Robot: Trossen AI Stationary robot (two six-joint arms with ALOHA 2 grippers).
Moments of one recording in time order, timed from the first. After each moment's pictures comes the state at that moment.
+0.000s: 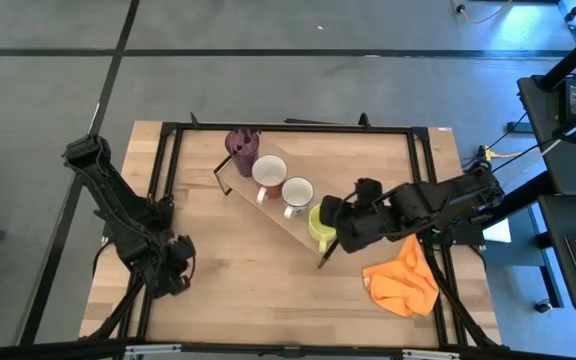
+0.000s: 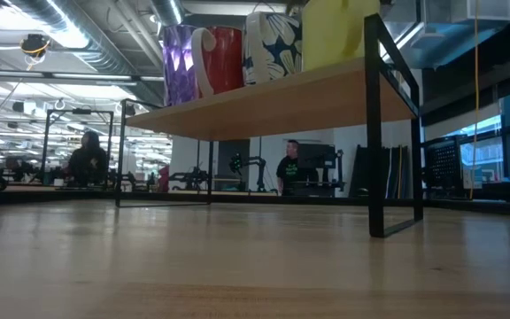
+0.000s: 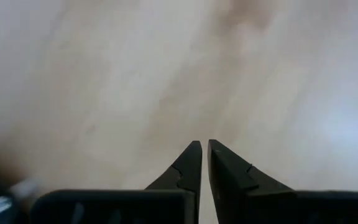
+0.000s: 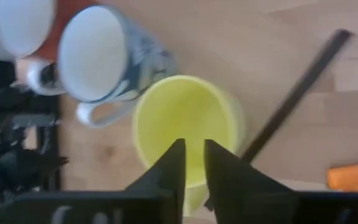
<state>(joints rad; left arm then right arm) -1.00 1.20 0.67 -0.88 -0.28 -1.50 0.41 1.70 1.94 -1.50 0.46 2.04</state>
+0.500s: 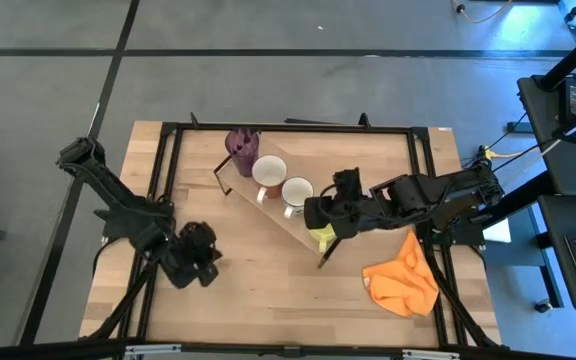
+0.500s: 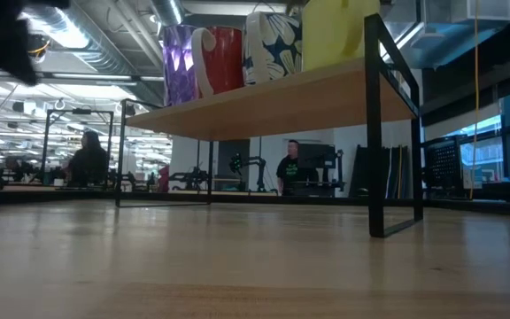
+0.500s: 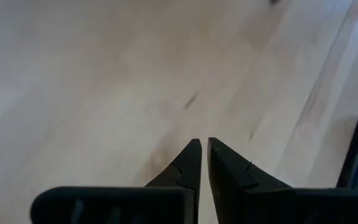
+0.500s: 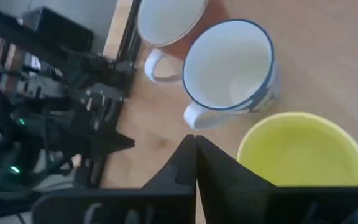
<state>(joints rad) -0.76 1.20 0.82 -0.74 -0.51 -1.35 0.35 1.69 1.94 -1.16 0.53 1.56</state>
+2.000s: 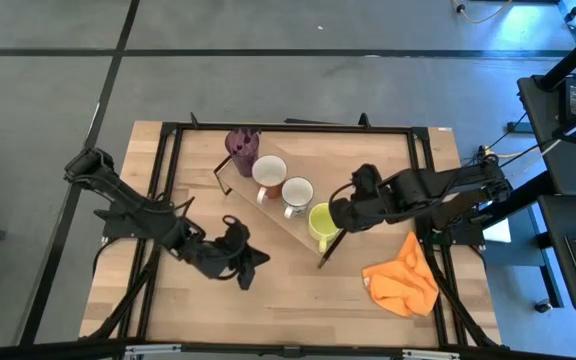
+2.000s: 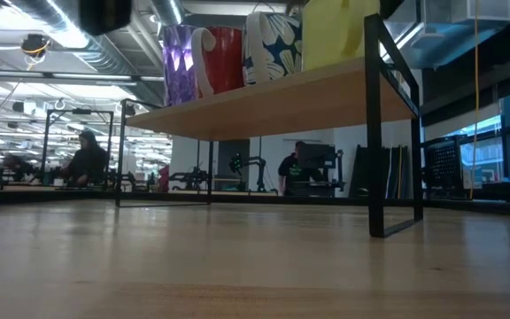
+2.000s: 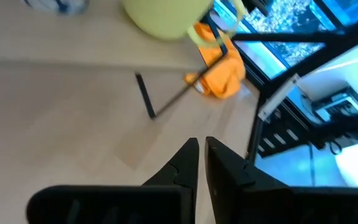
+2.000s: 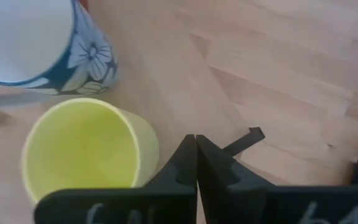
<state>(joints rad) -0.57 1.39 0.98 -0.17 -0.56 -1.08 0.31 1.61 1.79 -1.57 0.44 1.46</state>
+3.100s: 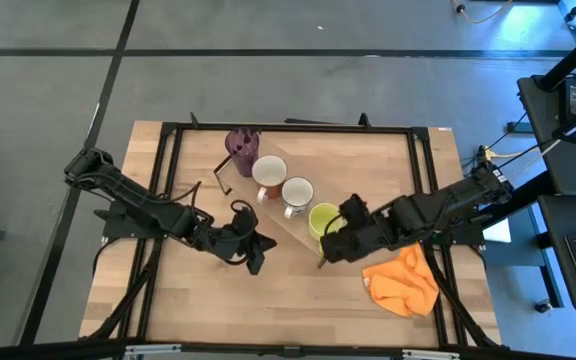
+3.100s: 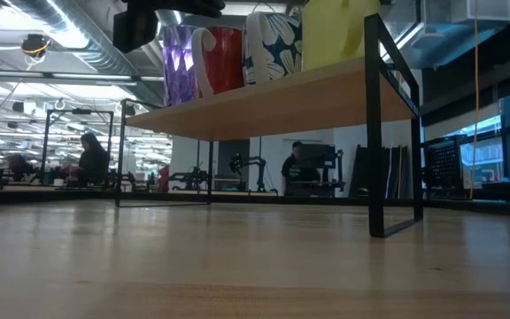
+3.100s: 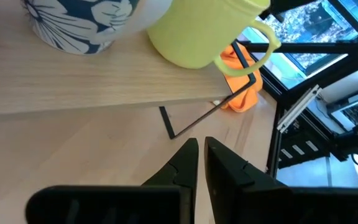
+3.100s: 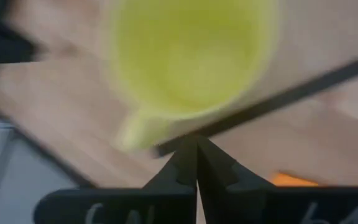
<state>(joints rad) -0.44 1.39 0.98 -0.17 -0.49 -0.98 0.43 1.61 1.66 -1.25 0.28 1.52</state>
